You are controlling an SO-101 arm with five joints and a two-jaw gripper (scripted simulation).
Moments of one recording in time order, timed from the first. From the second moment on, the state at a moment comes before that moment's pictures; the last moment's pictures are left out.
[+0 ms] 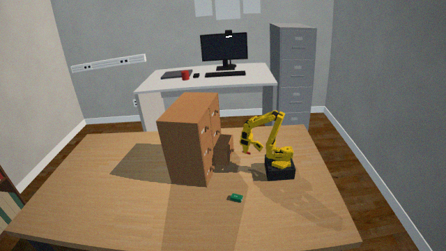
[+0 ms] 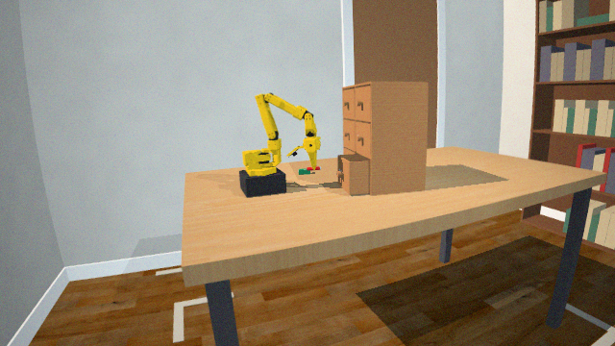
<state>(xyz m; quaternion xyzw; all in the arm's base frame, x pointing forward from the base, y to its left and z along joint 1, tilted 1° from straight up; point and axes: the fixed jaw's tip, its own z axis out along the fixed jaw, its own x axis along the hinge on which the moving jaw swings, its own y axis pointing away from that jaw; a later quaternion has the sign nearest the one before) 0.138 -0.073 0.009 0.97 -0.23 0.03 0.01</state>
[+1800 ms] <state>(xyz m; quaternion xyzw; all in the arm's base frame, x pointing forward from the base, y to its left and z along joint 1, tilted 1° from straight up) 0.140 -0.073 0.079 0.94 -0.22 0.24 0.05</state>
